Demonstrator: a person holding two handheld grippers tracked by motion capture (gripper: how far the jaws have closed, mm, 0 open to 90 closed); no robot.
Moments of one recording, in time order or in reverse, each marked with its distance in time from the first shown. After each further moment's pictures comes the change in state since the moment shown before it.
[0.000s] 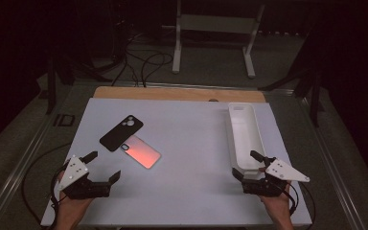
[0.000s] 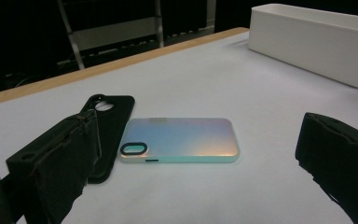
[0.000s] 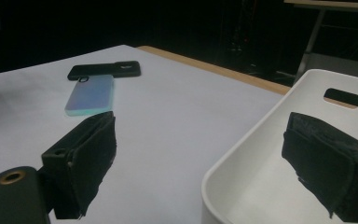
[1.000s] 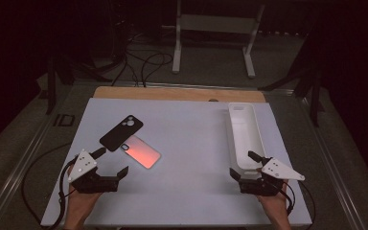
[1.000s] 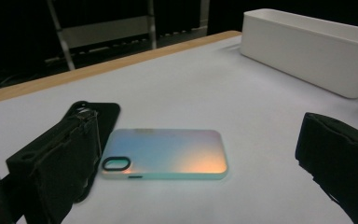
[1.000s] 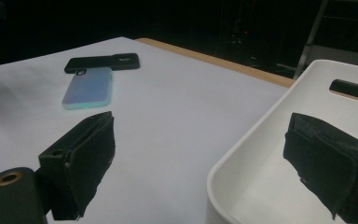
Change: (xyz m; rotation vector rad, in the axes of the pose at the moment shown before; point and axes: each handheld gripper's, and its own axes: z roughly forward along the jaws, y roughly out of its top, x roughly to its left) left arm -0.007 0.013 0.022 0.008 -0.041 -0.025; right arm 0.003 -0.003 0.007 0.033 -0.007 0.006
